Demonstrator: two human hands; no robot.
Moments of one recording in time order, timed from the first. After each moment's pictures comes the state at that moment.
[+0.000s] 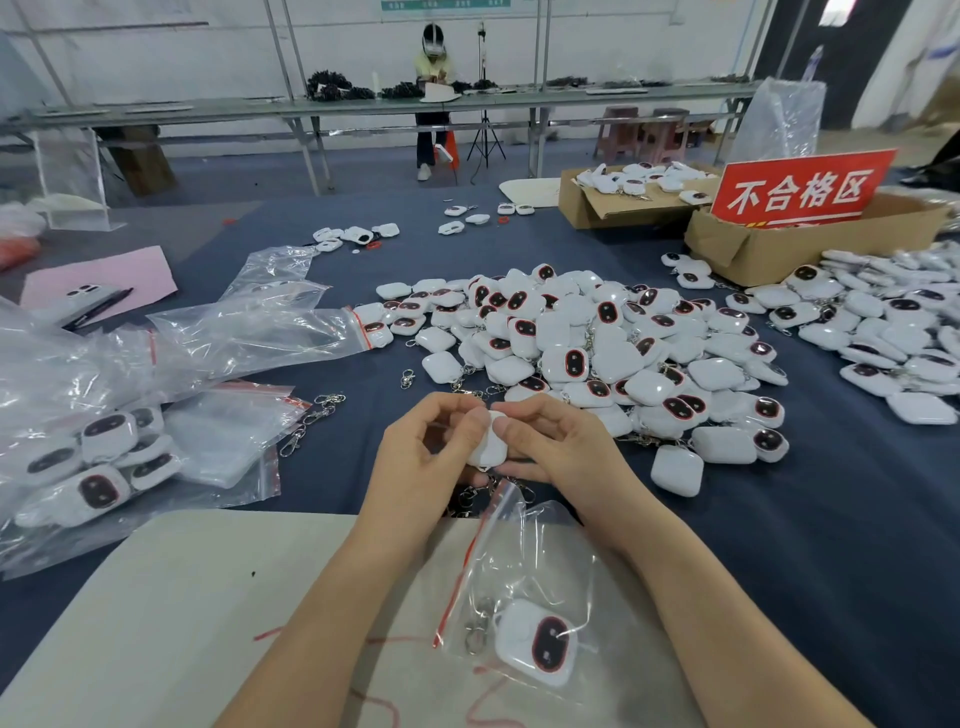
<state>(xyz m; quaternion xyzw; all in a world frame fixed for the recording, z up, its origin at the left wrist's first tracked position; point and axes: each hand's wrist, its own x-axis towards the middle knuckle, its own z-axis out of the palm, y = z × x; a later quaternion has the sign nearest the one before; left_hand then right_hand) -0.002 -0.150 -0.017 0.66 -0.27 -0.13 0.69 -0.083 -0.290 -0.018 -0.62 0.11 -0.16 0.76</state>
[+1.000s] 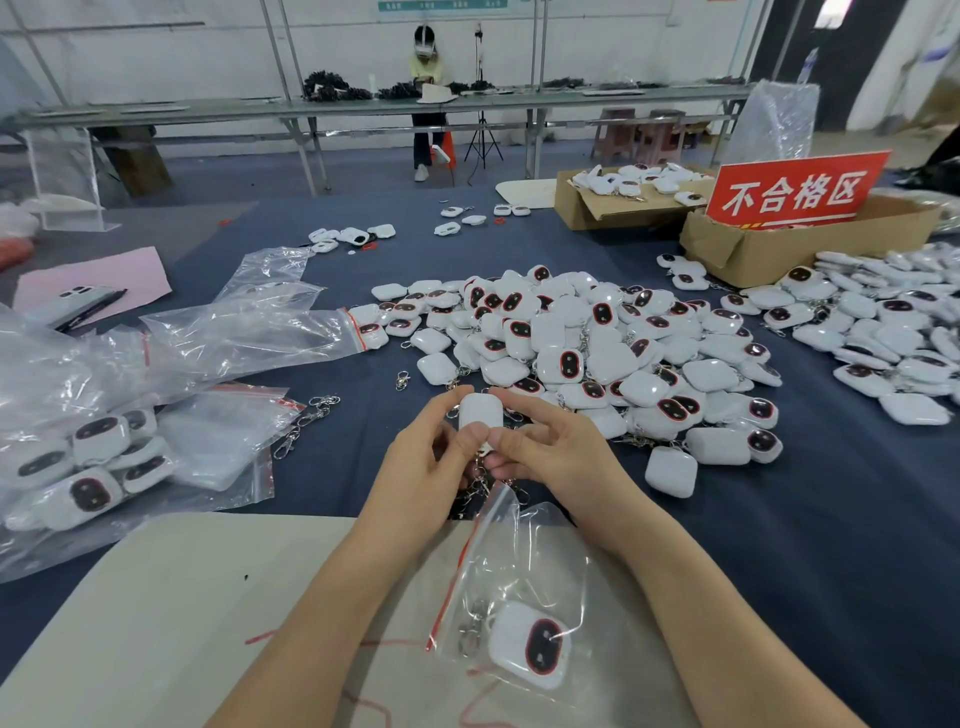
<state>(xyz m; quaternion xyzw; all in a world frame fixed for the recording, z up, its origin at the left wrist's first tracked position) 0.003 -0.151 -0.023 0.74 -0.32 -0.10 0.58 -0.083 -0.292 -0.020 -0.64 0.10 -0.15 0.75</state>
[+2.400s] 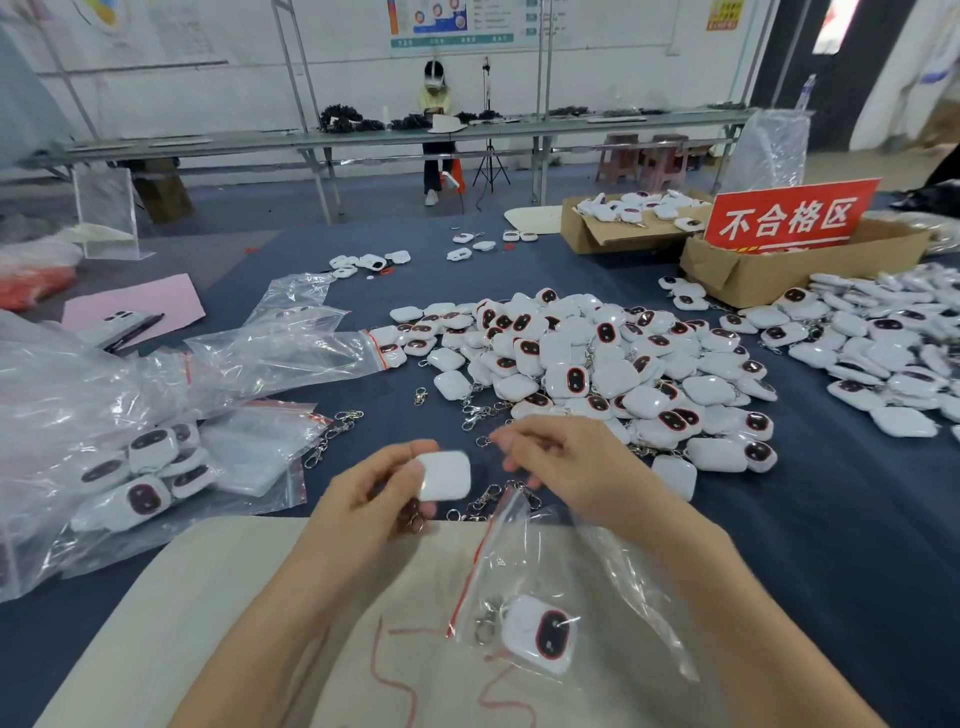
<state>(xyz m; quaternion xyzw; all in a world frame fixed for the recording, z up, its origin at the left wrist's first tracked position) -0.011 -0.083 0.004 0.68 -0.20 -0.21 0.68 -0.101 -0.294 0.011 -0.86 0.09 -0.13 0.49</state>
